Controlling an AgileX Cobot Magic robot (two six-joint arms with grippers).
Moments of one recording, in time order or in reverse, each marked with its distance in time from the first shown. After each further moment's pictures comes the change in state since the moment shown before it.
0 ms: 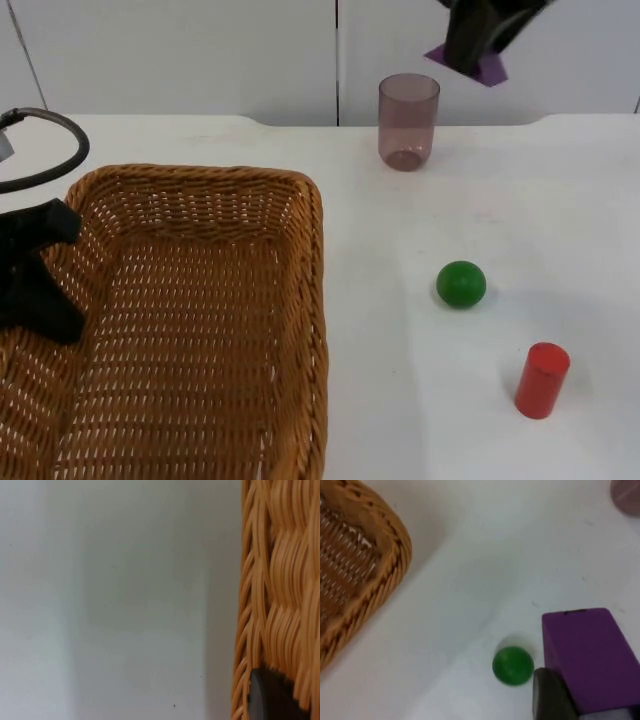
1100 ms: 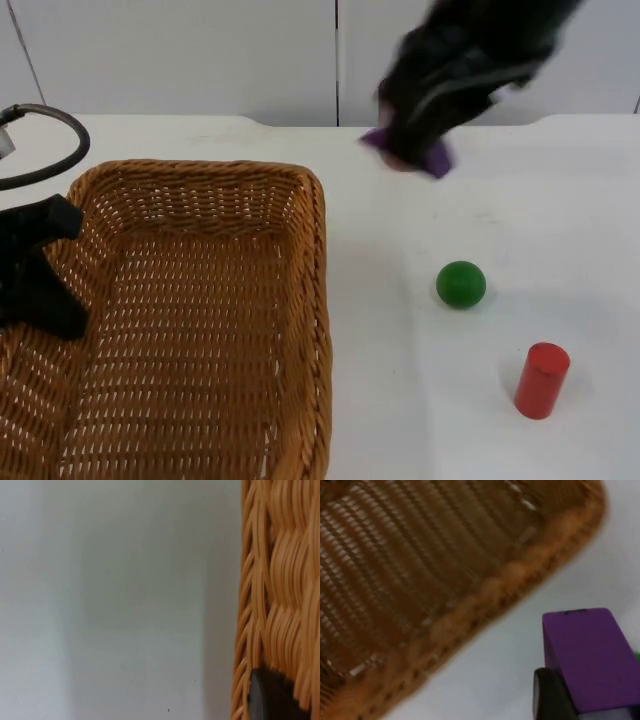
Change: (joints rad) right arm 0.250 -0.172 0.364 0.007 -0.240 0.015; left arm 0.000 0.000 0.000 -0.026 0.000 0.020
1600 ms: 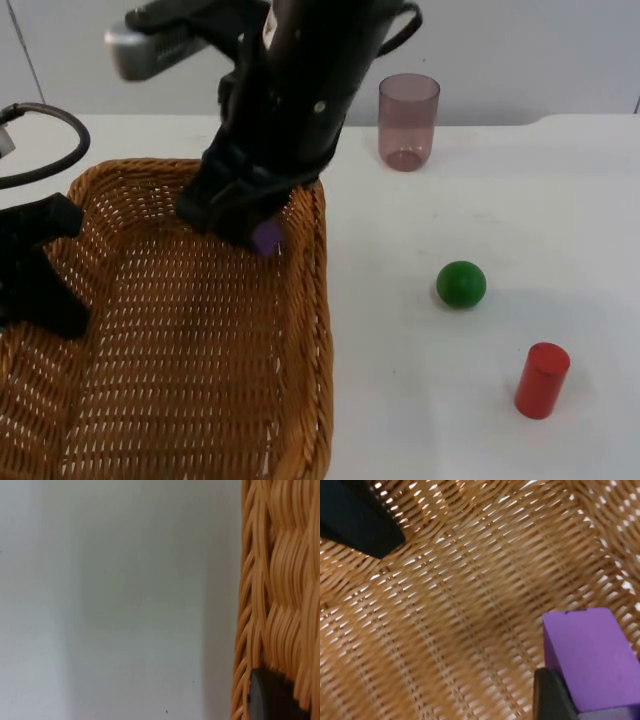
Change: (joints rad) right arm 0.112 0.336 -0.257 0.024 -0.087 0.000; left arm 0.000 0.000 0.000 -0.008 0.000 0.000
